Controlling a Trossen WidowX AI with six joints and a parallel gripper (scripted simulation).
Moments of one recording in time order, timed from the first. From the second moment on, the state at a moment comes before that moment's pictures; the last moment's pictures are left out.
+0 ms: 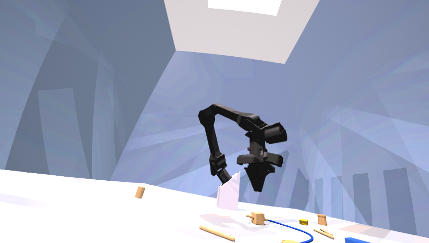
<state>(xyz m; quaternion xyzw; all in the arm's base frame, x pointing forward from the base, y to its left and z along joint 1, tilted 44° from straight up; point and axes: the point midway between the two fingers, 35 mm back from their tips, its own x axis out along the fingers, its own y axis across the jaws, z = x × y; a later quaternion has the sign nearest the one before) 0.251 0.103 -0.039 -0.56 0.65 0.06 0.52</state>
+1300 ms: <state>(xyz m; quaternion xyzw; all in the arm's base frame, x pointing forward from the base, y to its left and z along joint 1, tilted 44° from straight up) 0.261 0.073 -0.040 -0.74 0.54 0.35 0.20</state>
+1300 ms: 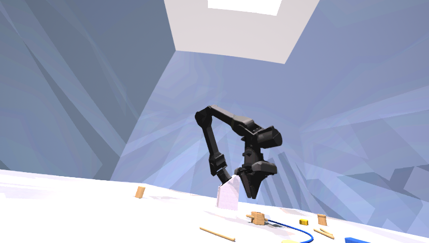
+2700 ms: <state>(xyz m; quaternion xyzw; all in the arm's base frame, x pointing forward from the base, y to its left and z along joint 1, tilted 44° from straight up) 0.266 0.032 -0.080 -0.74 0.55 0.35 0.19</state>
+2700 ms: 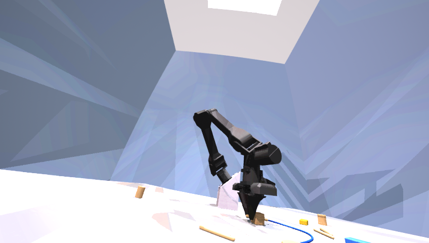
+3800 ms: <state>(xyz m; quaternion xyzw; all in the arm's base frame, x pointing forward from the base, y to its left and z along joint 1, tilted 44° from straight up) 0.270 0.024 -0.076 -0.72 0.54 0.38 0.21</state>
